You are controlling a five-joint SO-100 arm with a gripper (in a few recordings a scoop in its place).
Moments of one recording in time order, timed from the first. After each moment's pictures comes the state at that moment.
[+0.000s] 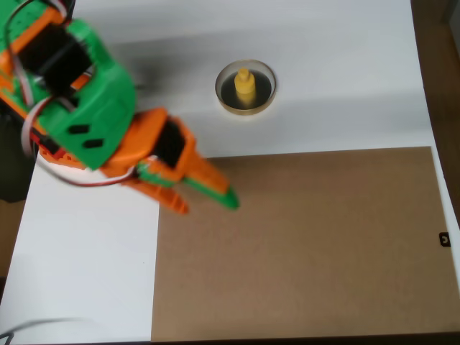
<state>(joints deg) -4.6 126.3 113.8 70.6 -29.7</state>
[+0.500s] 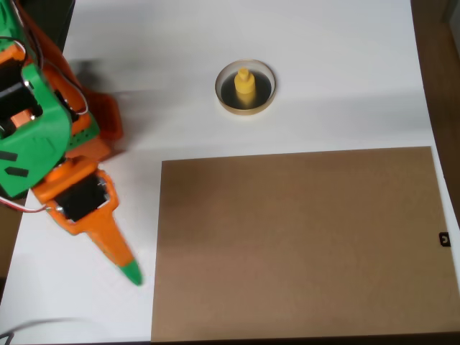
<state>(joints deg) 16.7 149.2 139.9 53.1 -19.0</state>
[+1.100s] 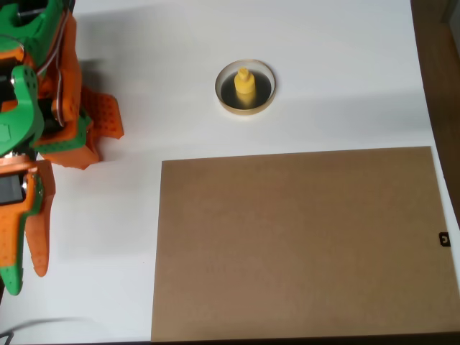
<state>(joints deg) 36.5 188.3 164.6 50.7 -5.4</state>
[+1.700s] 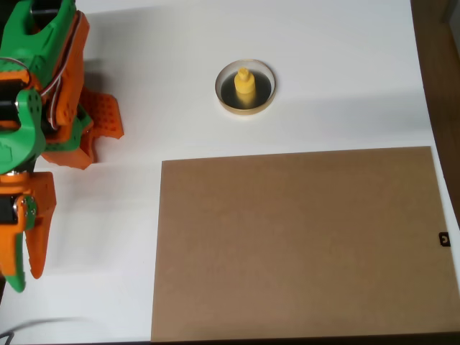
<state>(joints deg) 44.6 188.6 173.4 49.1 1.7</state>
